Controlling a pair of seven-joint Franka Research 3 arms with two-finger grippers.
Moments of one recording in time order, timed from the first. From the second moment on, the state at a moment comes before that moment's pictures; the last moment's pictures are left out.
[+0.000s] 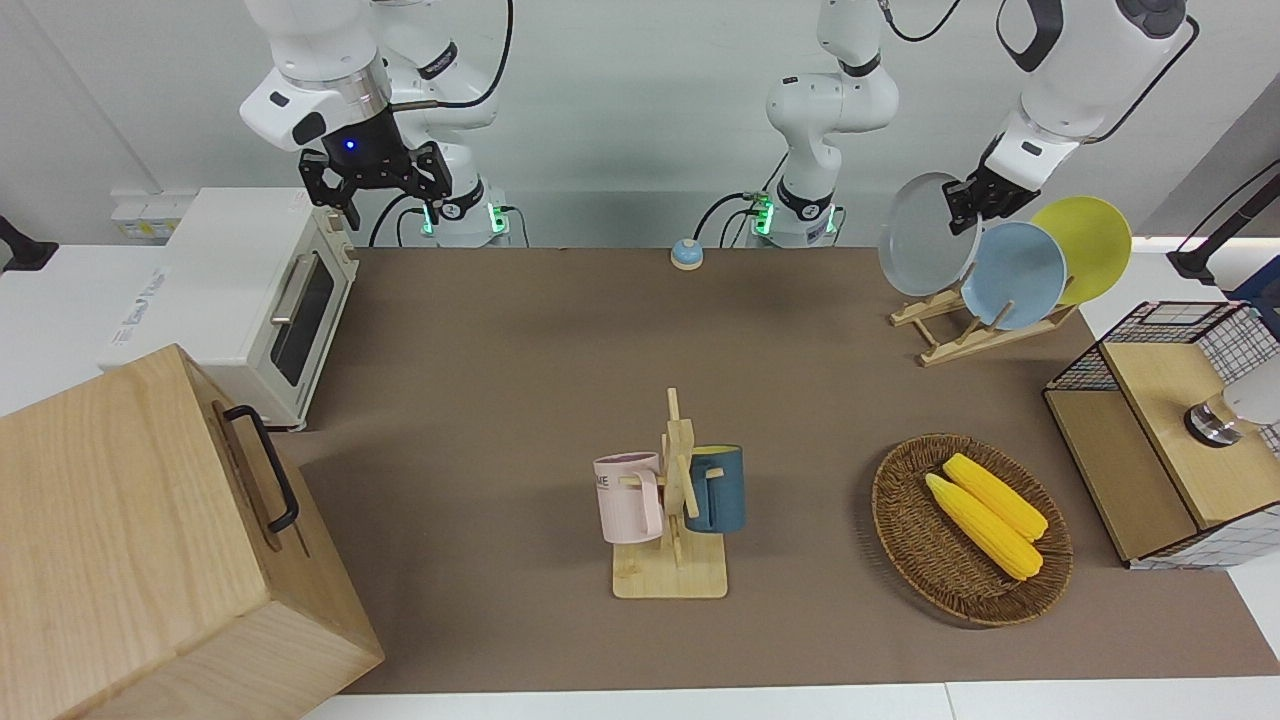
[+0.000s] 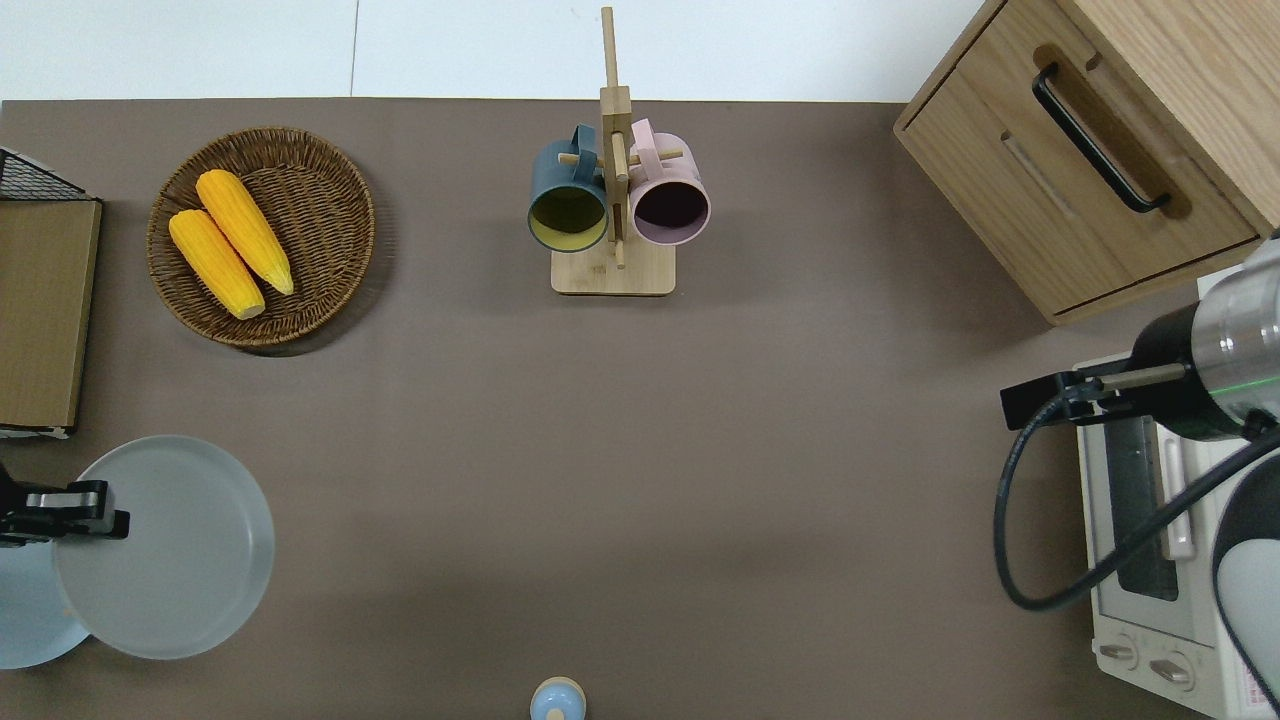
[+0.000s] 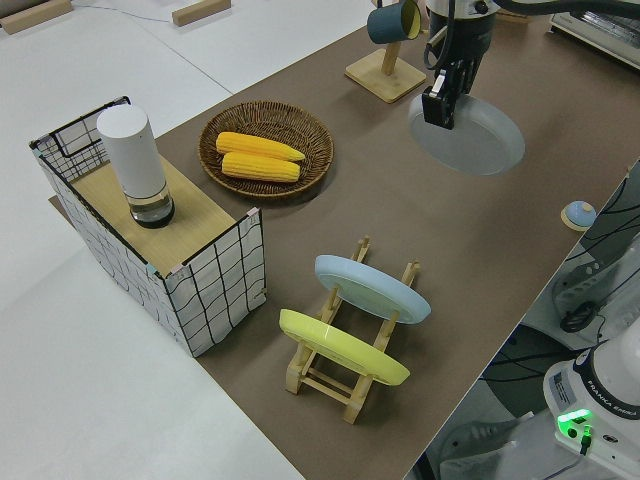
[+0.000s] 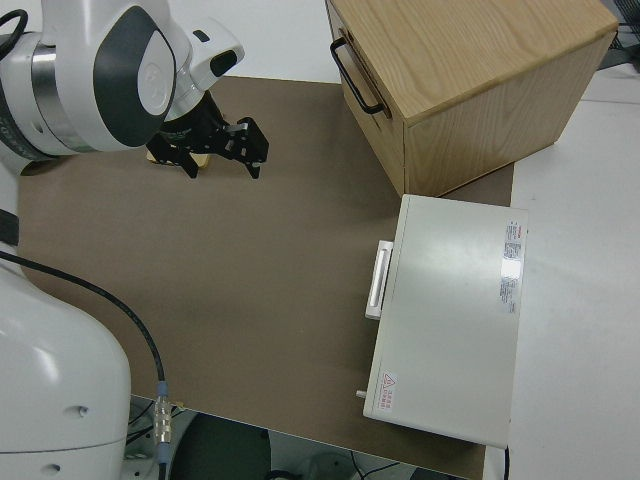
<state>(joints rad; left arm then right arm) 0.00 -0.21 0.11 -1.88 -0.07 1.48 0.01 -0.05 -0.02 0.19 -1.50 0.00 1.42 0.06</state>
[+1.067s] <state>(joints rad) 0.02 -0.19 0.13 -2.15 -0.41 1.71 0.20 -0.05 -0.02 0.19 -1.50 0.00 1.42 0.06</state>
